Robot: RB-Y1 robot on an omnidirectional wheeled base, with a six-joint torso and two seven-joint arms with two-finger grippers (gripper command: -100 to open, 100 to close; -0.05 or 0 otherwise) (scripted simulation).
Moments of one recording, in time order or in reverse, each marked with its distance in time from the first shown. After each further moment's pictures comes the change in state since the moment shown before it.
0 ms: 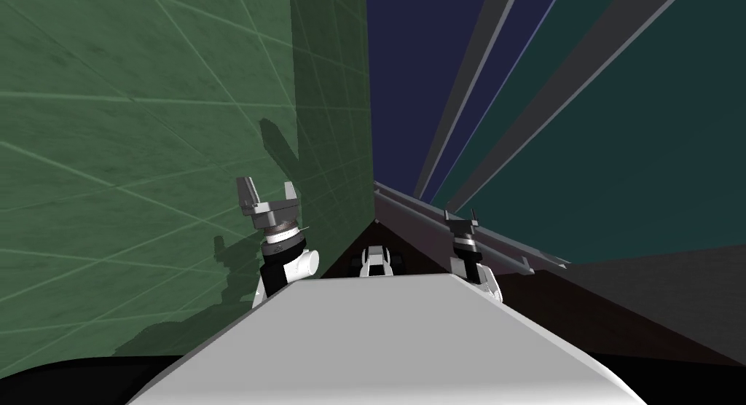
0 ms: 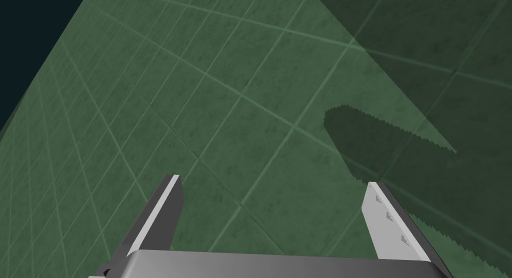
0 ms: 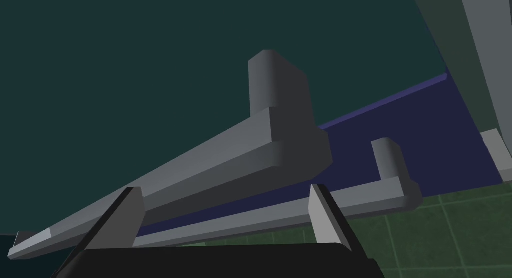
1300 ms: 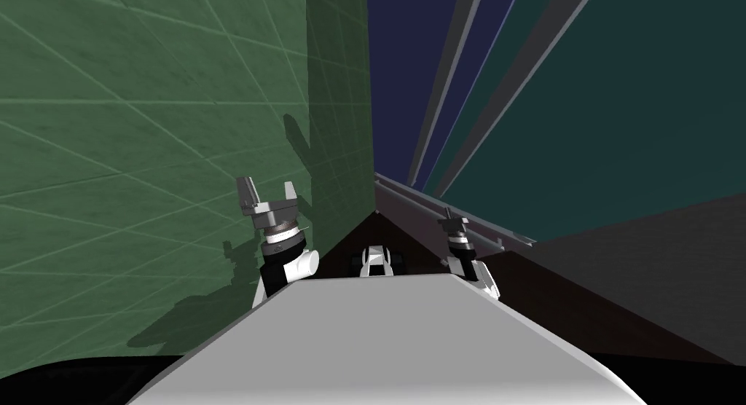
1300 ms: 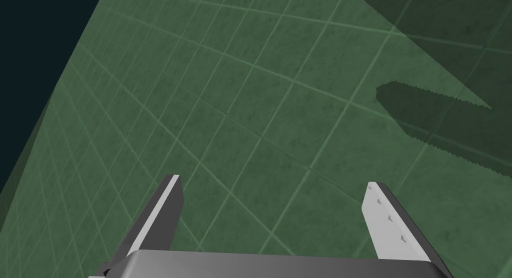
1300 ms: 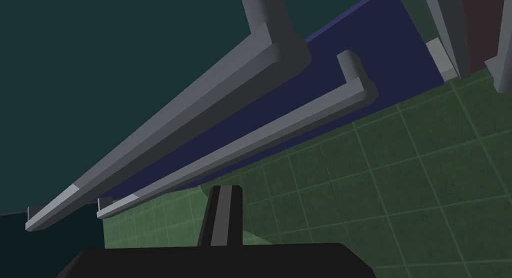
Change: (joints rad) left arm 0.000 0.000 0.000 0.000 0.000 0.000 0.000; right arm 0.007 -0.051 0.093 0.018 0.041 -0.090 -0.088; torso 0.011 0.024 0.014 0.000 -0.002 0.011
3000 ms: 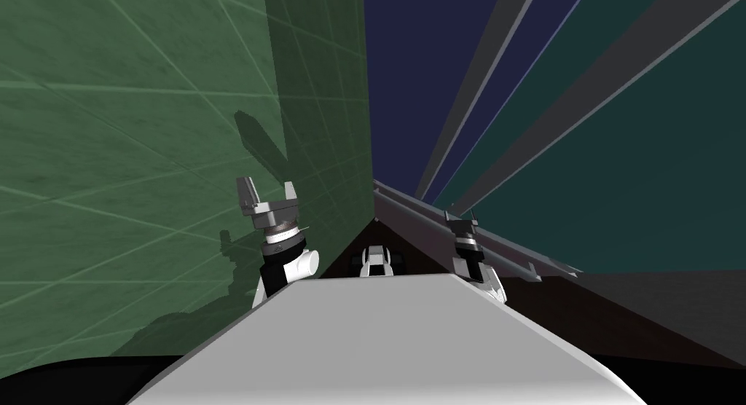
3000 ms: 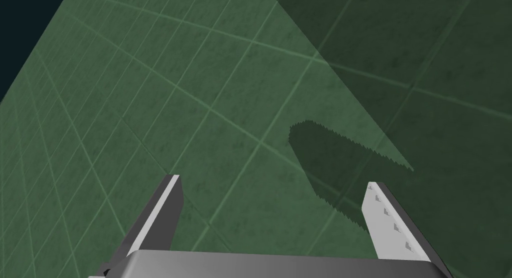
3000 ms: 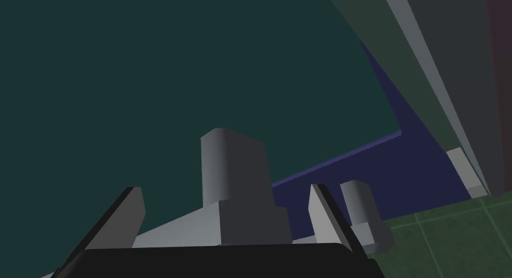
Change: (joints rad) left arm 0.001 0.000 0.000 0.000 0.000 0.000 0.000; right arm -0.024 0.002 -0.097 0.043 -0.021 0.110 0.028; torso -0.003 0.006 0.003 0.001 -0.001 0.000
